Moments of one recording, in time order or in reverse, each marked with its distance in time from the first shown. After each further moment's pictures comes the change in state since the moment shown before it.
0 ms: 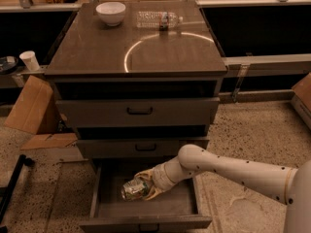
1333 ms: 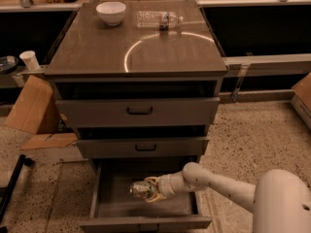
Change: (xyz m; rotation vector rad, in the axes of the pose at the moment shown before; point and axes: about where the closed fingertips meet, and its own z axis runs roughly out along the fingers) arm 0.139 0.026 0.086 0.146 -0.033 0.349
